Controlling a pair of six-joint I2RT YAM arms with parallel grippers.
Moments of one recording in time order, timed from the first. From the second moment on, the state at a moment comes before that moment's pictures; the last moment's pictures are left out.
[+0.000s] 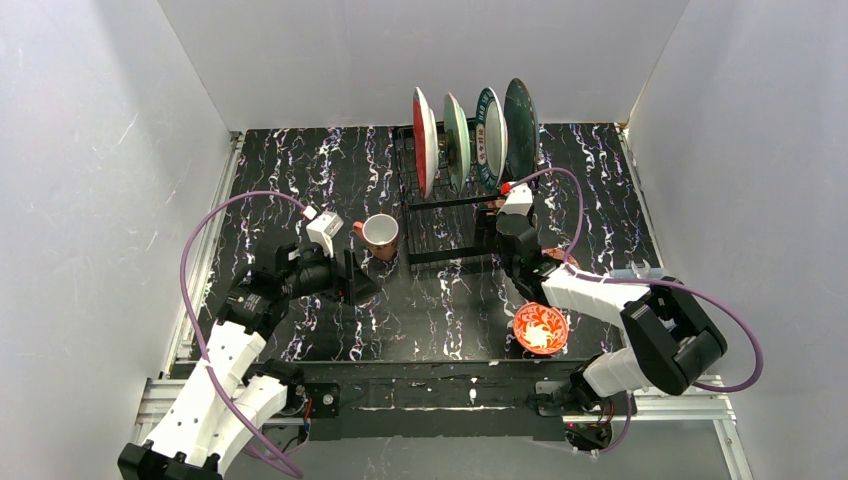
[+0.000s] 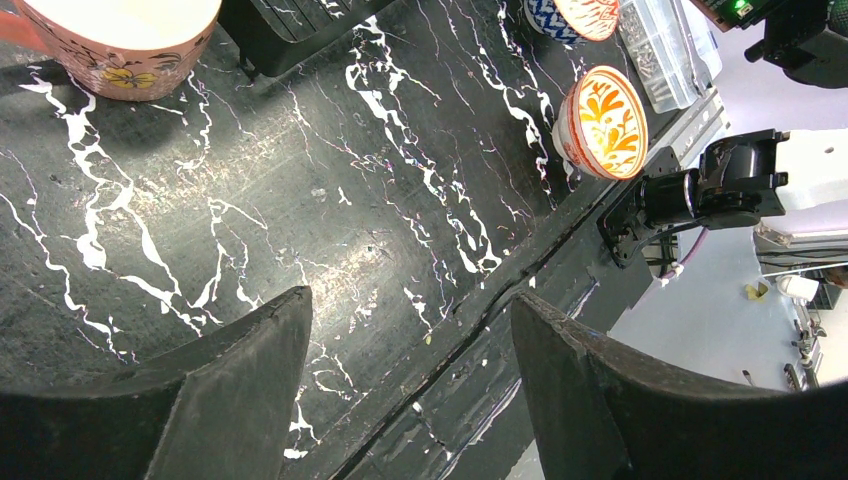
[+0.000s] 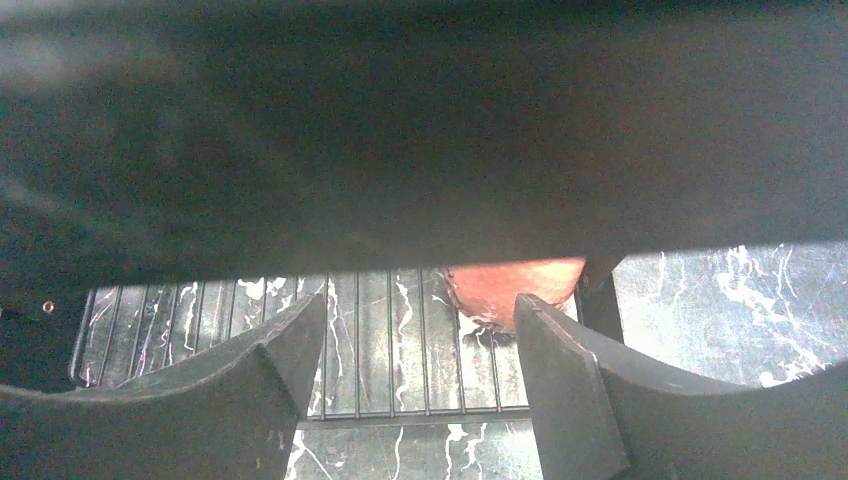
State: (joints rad) left arm -0.32 0.74 0.70 -0.56 0.58 -0.28; right arm 0.67 1.40 0.63 0.44 0.48 0.25
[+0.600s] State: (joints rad) left arm -0.32 0.75 0.71 -0.57 0.52 -0.29; right arm 0.67 1.25 0.63 0.30 0.42 0.25
